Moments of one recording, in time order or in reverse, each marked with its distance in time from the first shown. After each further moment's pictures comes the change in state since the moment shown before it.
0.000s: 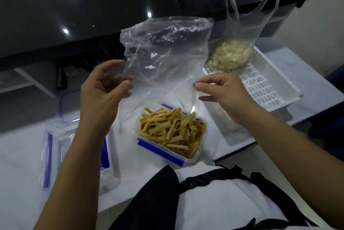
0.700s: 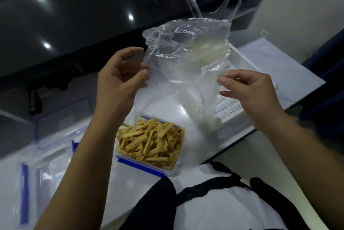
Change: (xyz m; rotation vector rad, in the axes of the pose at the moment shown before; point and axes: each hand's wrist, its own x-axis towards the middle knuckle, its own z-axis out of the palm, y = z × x) left_hand 0.042 0.034 0.108 -0.046 -0.202 0.056; right_hand -0.023 0.005 -0.100 0.040 0.361 -0.096
